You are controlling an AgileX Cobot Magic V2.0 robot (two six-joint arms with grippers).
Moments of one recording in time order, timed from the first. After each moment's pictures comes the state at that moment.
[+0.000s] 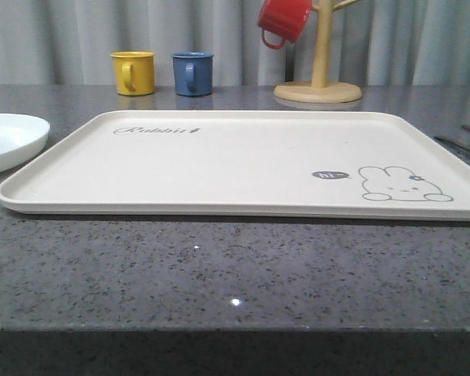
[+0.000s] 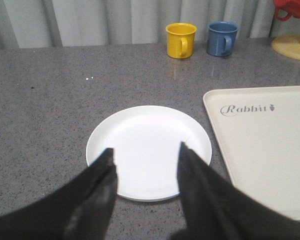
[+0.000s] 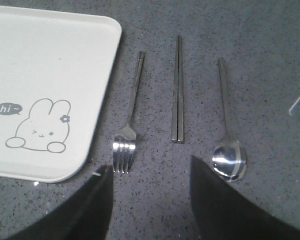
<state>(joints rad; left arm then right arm) -0.07 0.39 -0.65 0.00 0.65 0.04 0.02 0.53 -0.65 0.06 0.76 0.00</state>
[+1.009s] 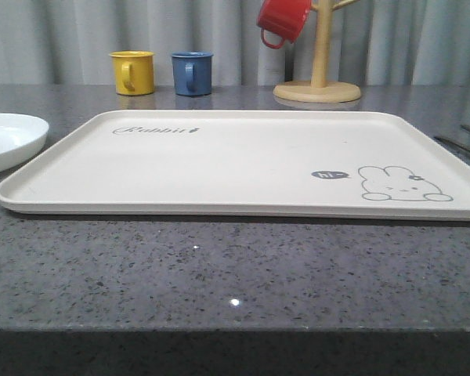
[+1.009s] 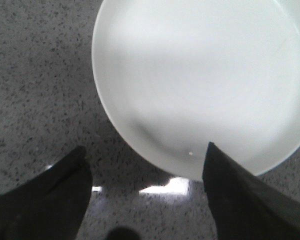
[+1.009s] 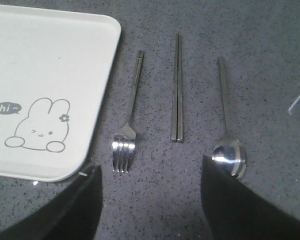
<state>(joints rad) 0.23 1.29 -1.05 -0.22 0.98 0.22 0.02 0.53 -0.65 0.05 0.76 0.00</state>
